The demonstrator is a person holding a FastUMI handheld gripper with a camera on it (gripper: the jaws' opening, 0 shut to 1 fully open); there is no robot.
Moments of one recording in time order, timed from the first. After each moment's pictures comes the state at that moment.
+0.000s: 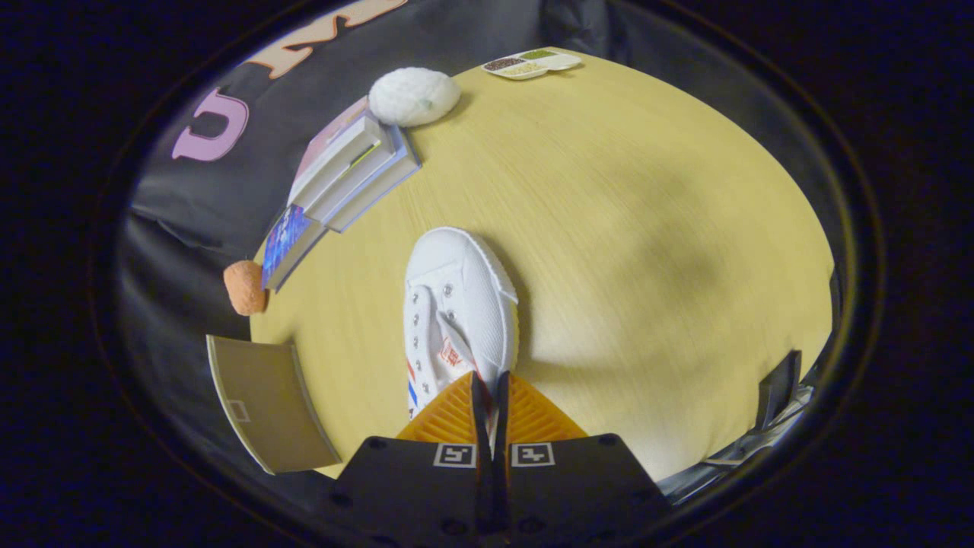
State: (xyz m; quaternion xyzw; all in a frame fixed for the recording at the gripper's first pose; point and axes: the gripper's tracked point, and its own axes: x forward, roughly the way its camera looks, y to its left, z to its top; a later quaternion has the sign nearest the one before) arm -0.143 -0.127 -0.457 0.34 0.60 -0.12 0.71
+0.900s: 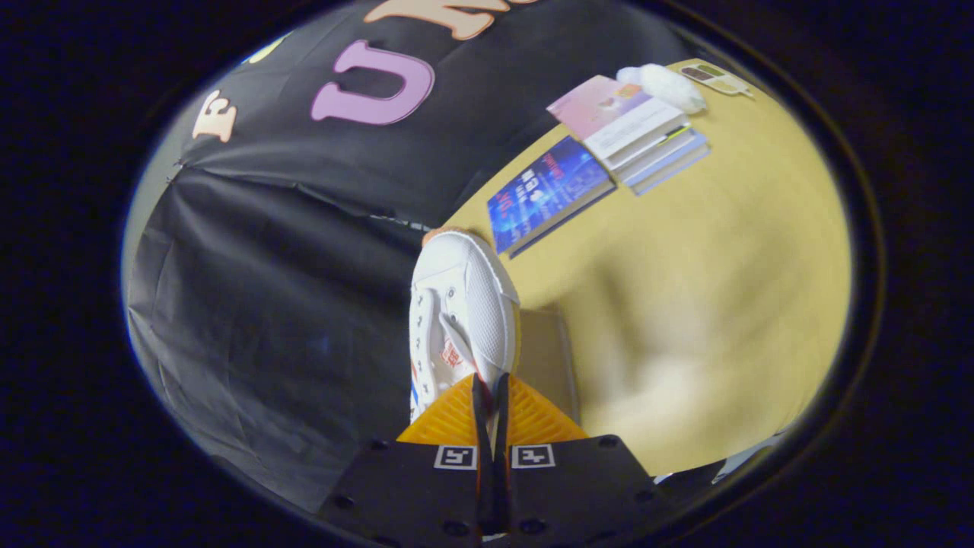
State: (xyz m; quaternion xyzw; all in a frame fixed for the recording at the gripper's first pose) arm -0.033 0.168 -0.257 0.45 0.54 0.11 0.70
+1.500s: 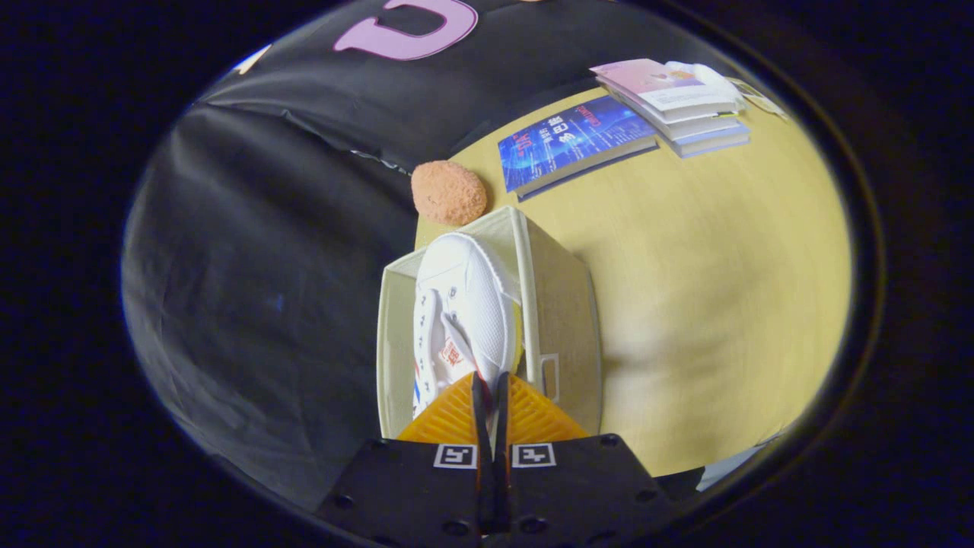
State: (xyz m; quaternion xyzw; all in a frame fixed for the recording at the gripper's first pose) arm -0.060 0.249 -0.316 0.35 0.59 0.10 0.72
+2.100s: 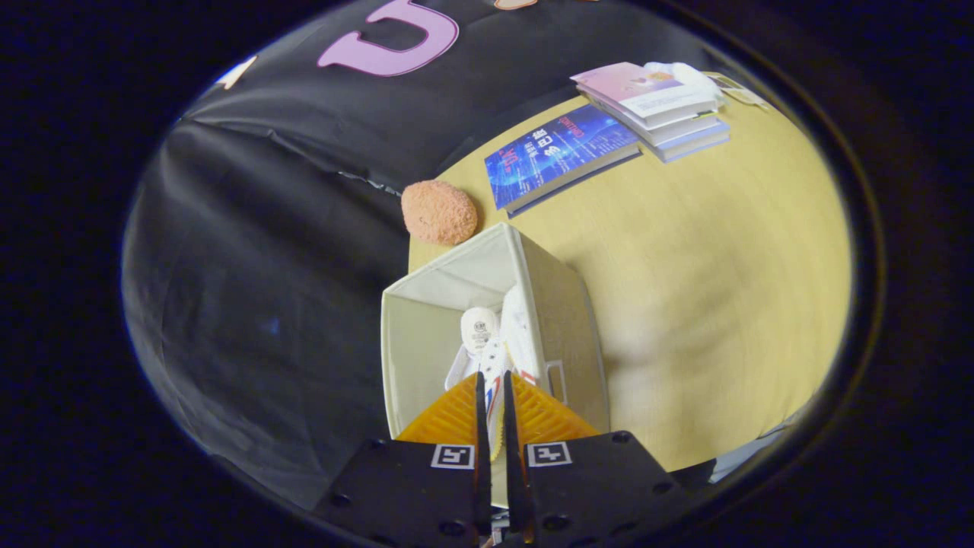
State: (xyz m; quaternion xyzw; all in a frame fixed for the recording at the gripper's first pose) arm -0.047 0.239 -0.306 0.37 0.57 0.06 0.73
